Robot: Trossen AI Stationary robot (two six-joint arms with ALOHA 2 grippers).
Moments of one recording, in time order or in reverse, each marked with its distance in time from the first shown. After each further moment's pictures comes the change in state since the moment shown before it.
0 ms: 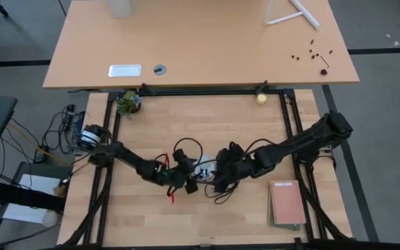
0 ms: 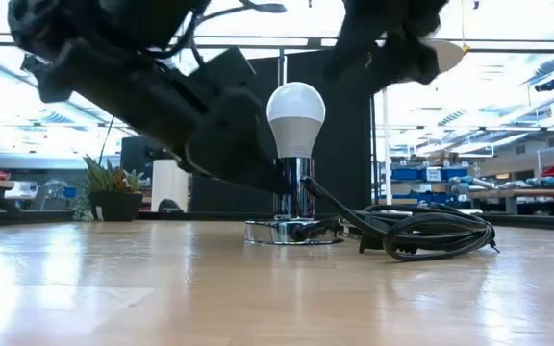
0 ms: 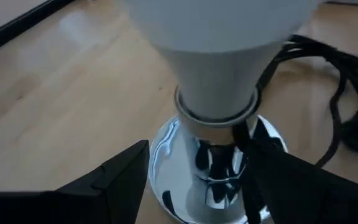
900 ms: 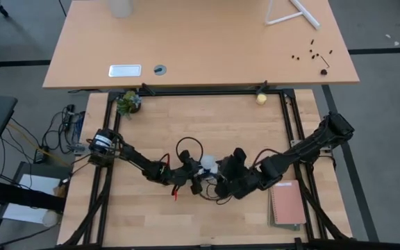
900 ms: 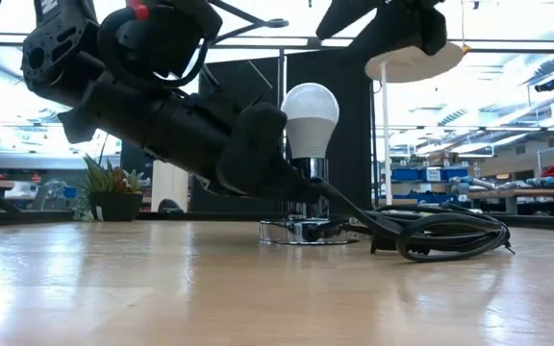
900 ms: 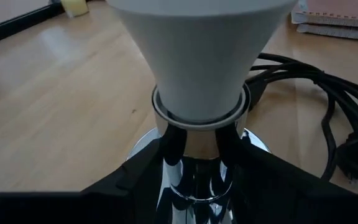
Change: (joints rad) left arm 0.035 0.148 0.000 0.319 0.058 0.065; right arm 0.131 0.000 -0.016 0.107 0.295 -0.057
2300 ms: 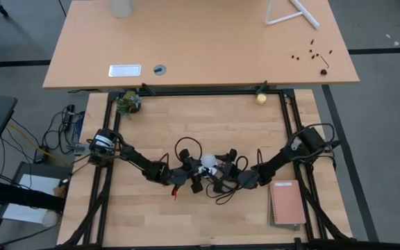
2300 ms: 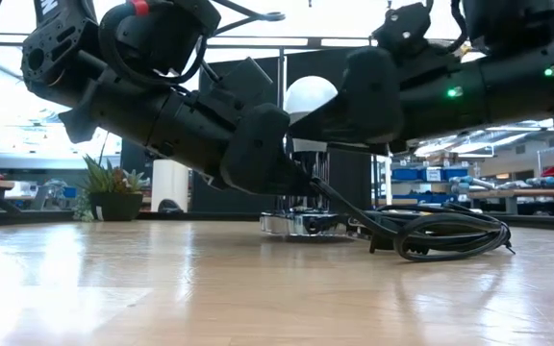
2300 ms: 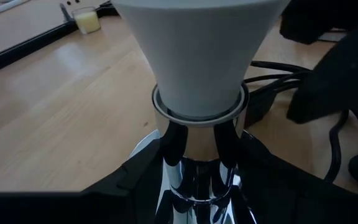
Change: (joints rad) left arm 0.000 0.001 0.000 0.040 -0.051 0.063; right arm -0.063 0.351 -0.539 1.593 0.167 -0.702
